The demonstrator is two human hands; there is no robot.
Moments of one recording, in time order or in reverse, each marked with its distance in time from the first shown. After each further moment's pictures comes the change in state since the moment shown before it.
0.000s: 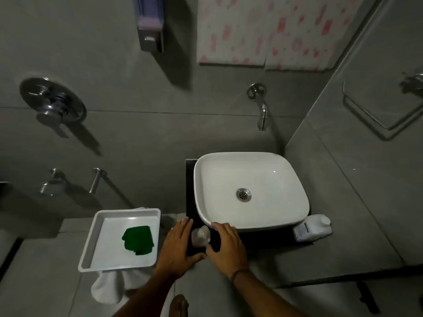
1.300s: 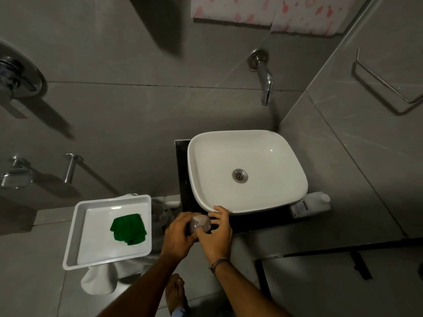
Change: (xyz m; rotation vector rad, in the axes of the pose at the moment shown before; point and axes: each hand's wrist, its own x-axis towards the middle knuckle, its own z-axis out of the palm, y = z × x) left_hand 0.024 -0.020 0.016 -0.478 0.051 0.012; right_hand 0.012 -0.029 0.067 0.652 0.287 0.463
